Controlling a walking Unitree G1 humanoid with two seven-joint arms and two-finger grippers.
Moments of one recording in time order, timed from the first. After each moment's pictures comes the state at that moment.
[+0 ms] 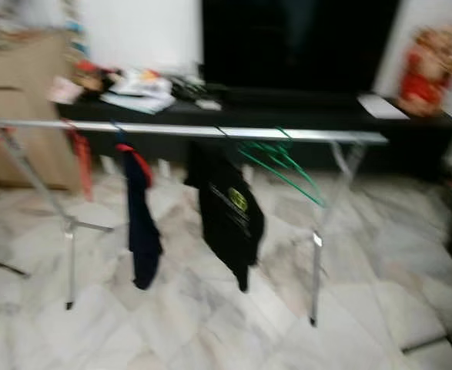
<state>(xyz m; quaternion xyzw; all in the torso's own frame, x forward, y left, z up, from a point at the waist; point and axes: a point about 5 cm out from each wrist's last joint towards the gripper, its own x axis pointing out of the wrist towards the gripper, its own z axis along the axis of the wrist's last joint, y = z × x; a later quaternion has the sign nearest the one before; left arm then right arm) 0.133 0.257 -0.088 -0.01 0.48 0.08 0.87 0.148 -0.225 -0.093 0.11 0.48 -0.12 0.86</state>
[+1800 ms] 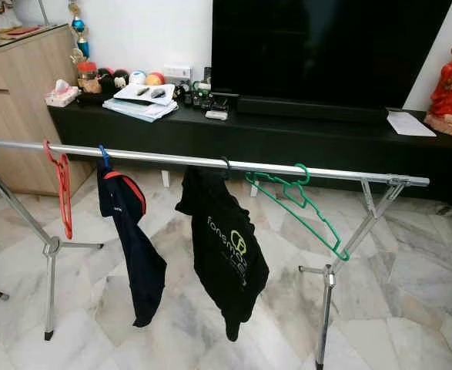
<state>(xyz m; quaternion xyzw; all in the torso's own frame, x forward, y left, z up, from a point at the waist) 0.132 0.249 -0.091 -0.02 0.49 0.08 0.87 0.145 -0.229 -0.093 0.11 0.48 -0.12 0.86</state>
